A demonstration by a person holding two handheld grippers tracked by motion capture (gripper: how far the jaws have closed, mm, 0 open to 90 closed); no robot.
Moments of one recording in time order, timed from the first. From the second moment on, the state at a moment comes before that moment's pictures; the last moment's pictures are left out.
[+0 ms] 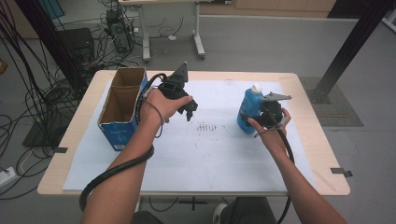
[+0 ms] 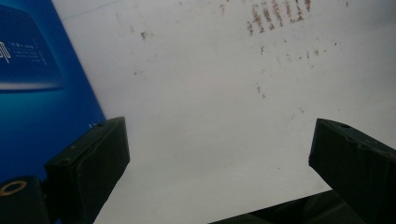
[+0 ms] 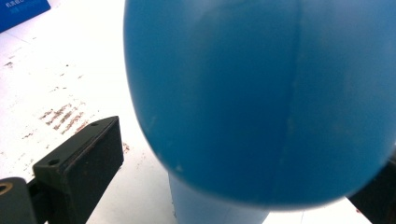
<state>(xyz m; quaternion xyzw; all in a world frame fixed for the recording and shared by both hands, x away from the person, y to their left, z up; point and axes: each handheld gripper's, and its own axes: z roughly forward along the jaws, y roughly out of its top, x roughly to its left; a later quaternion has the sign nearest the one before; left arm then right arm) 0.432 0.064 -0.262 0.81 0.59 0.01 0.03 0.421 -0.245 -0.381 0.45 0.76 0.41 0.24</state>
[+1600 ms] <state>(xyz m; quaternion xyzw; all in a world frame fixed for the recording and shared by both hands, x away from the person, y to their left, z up) 0.434 0.065 -0.262 0.81 0.59 0.01 0.02 0.426 -0.245 -0.390 0.45 0.76 0.41 0.24</state>
